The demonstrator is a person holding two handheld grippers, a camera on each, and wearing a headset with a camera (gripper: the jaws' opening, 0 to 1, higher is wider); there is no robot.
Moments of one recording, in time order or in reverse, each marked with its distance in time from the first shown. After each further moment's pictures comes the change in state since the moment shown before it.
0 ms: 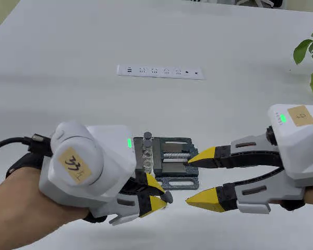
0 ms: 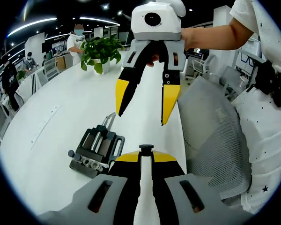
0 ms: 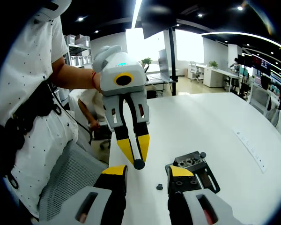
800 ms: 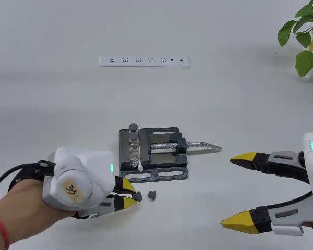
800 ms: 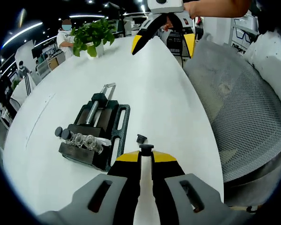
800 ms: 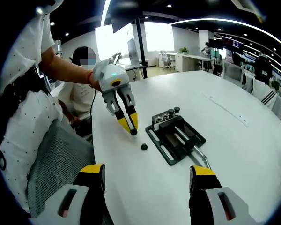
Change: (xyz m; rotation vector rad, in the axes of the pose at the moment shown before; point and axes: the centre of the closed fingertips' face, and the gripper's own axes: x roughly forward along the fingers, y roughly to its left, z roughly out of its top) left arm 0.044 0.031 -0.085 0.097 0.088 0.023; right arm -0.040 -0.017 -0.100 0.190 0.043 -0.230
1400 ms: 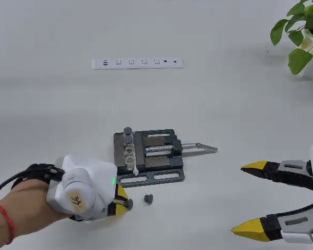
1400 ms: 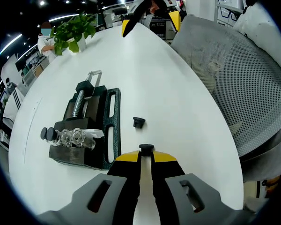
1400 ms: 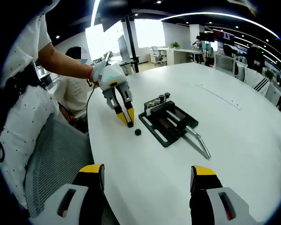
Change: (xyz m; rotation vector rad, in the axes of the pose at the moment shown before) left arm 0.029 0.006 -0.041 0.187 0.146 -0.090; right arm -0.016 -0.010 -0.045 0.085 0.040 -0.049
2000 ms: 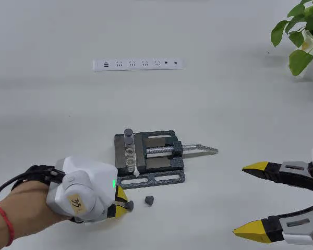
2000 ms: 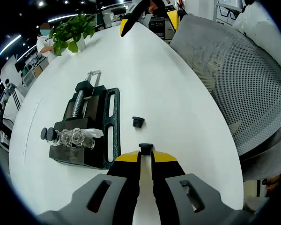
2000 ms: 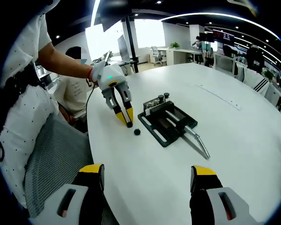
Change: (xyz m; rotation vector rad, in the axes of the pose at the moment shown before) left arm -0.001 -0.002 0.000 0.008 0.007 -0.005; right arm -0.001 -0.003 -0.002 0.000 0.000 -0.006
